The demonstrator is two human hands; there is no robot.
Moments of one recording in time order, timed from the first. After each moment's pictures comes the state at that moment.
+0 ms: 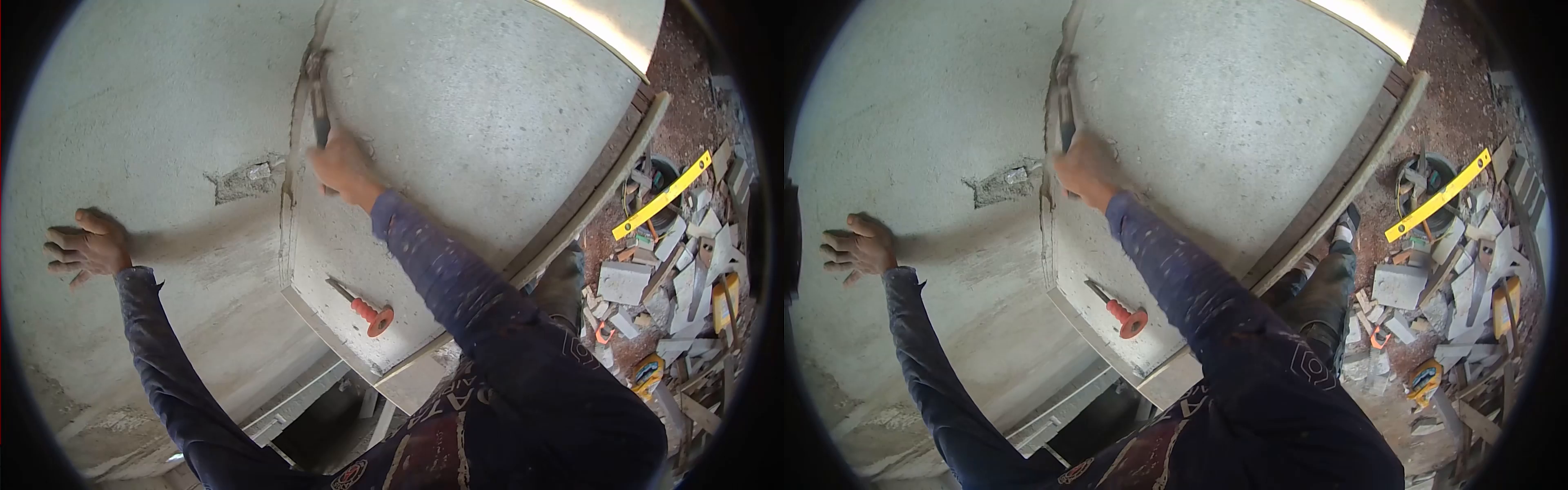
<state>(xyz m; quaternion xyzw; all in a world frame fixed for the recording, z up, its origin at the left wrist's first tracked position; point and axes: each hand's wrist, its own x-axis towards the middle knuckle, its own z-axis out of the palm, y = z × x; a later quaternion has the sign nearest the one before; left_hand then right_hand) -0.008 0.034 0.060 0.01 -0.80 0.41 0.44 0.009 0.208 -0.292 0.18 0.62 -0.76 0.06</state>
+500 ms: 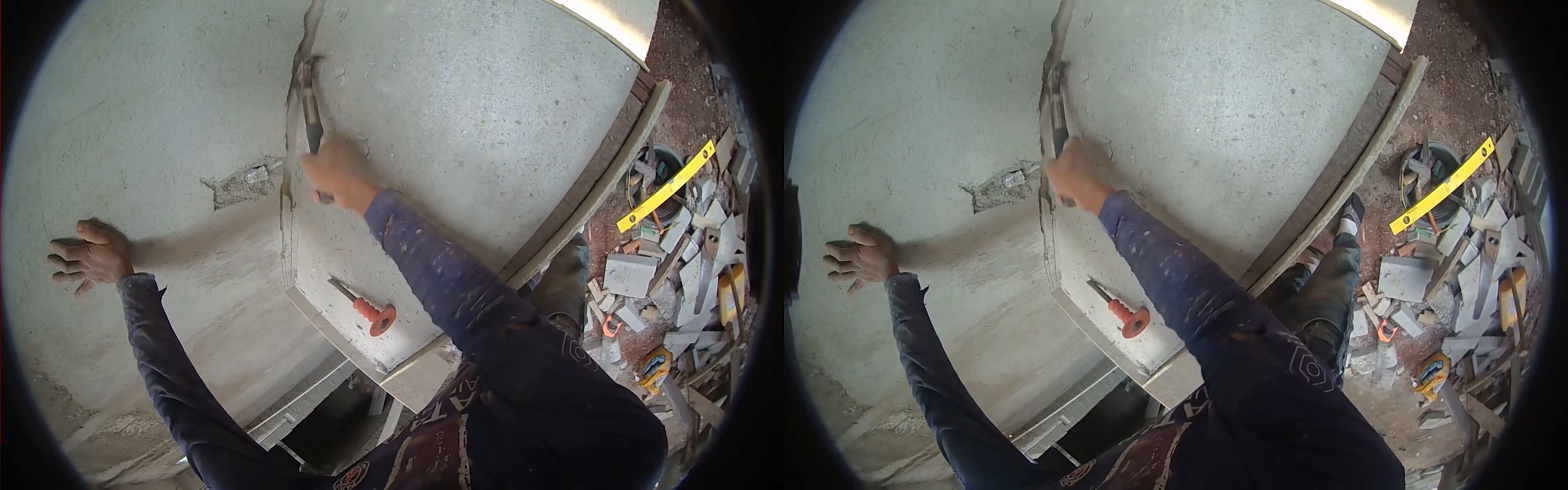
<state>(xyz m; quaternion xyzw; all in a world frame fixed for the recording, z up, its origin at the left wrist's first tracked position) -0.007 0.038 0.059 0.03 -0.80 0.41 0.44 0.015 0.222 -0.273 0.19 0.65 -0.73 0.10</state>
